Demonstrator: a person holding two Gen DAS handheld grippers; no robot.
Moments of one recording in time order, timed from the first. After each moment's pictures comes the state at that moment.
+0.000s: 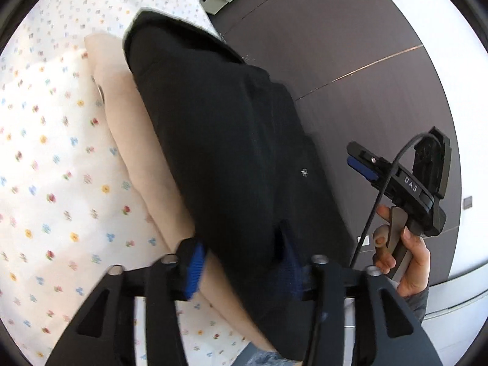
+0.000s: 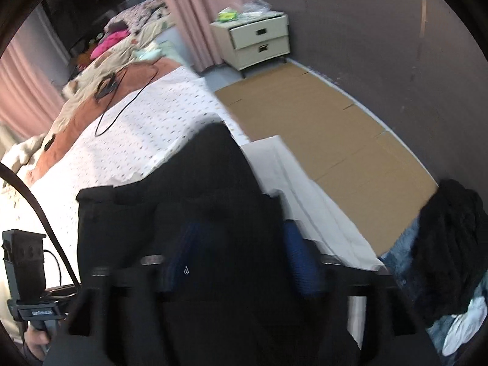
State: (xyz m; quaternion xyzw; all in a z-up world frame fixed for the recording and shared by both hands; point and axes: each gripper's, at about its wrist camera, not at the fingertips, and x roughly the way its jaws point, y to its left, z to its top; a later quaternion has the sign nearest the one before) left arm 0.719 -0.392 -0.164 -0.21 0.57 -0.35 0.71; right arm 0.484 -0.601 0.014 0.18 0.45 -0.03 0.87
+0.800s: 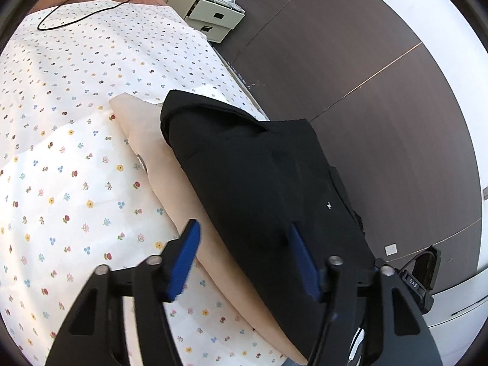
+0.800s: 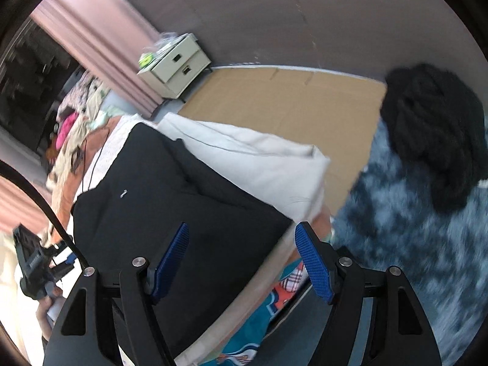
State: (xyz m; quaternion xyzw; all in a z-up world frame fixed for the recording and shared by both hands) left arm 0.768 -0.382 -0.145 -0.16 0.53 -0.32 0.77; right arm 0.291 -0.632 -0.030 0.42 0.40 -0.13 0.80
